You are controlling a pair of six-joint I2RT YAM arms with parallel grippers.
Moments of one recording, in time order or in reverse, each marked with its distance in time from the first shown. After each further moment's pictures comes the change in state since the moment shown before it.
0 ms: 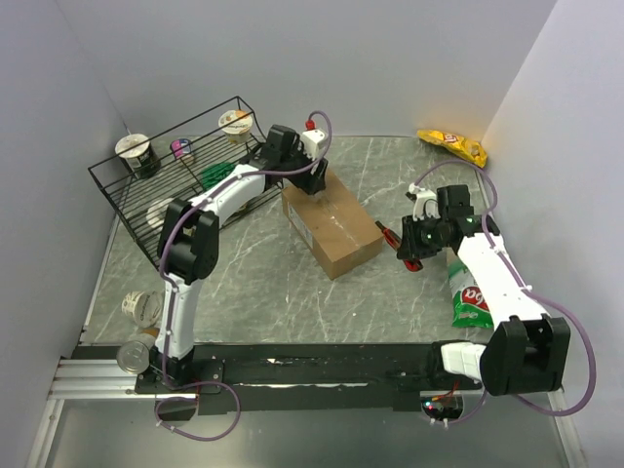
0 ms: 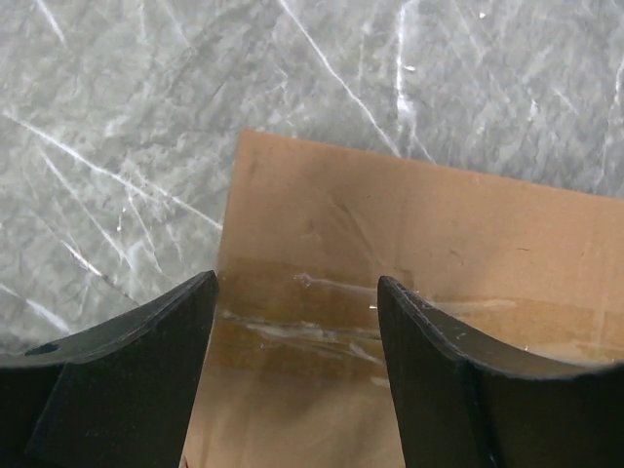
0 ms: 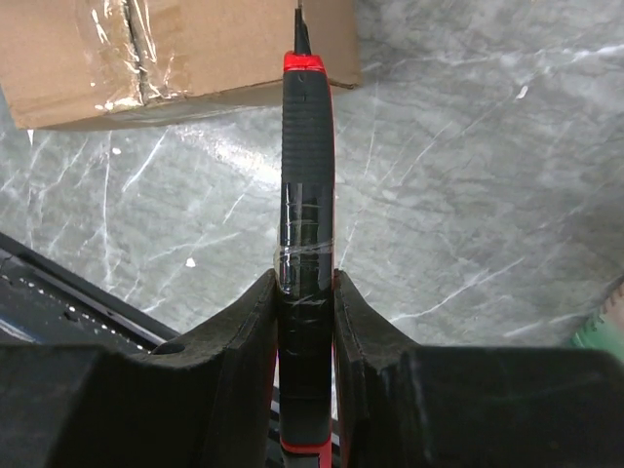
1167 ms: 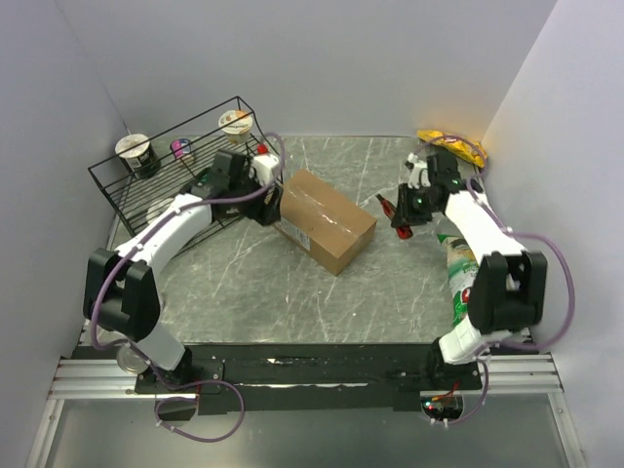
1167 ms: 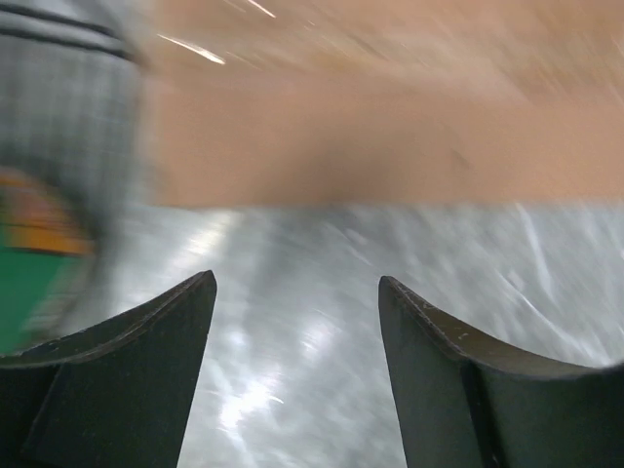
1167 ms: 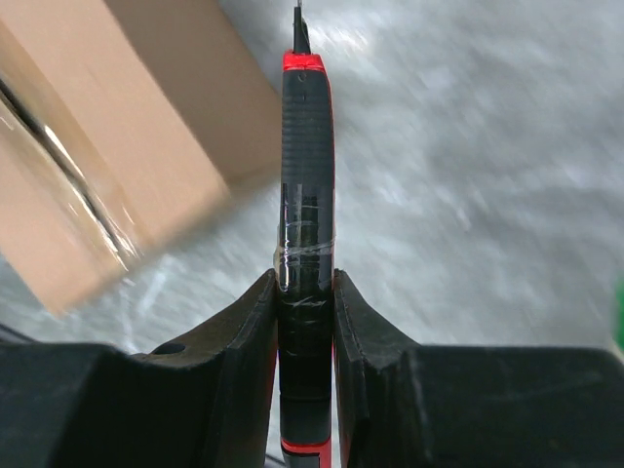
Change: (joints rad) left arm 0.084 -0.589 -0.585 -0.169 -0.030 0.017; right arm 0.002 0.373 0.288 0.095 0.046 0.162
